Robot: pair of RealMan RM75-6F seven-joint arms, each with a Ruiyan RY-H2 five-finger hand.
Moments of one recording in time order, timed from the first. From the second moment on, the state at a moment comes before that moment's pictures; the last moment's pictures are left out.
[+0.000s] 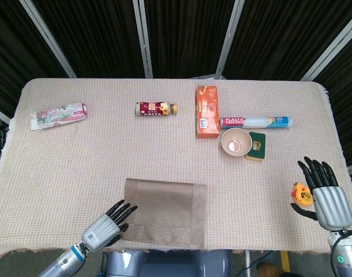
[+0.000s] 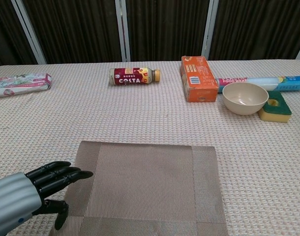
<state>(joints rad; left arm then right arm) -0.28 -1.64 0.21 -1.26 1.94 1.27 0.22 0.12 -1.11 0.05 -1.63 -1.58 1.53 -0.04</state>
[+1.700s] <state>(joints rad) -0.66 -1.63 -0.45 -1.53 1.31 0.98 0.38 0.12 -1.12 0.08 -1.62 -1.52 1.51 -0.10</state>
